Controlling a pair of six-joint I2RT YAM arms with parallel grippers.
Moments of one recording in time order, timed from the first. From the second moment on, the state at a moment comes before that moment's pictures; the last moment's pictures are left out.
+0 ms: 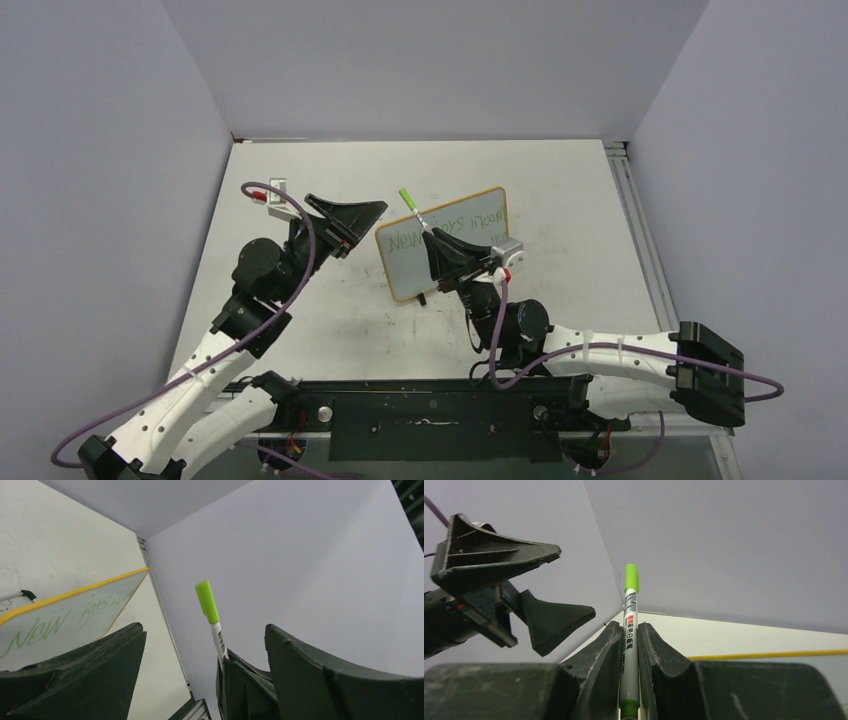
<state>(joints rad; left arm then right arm) -0.62 0.75 0.74 0.16 -0.02 -1.15 1.23 1.19 0.60 1.16 0.64 -0.07</state>
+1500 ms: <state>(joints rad) -0.64 0.84 0.76 0.13 -0.01 -1.17 1.40 1.34 0.62 1.24 0.73 -0.38</state>
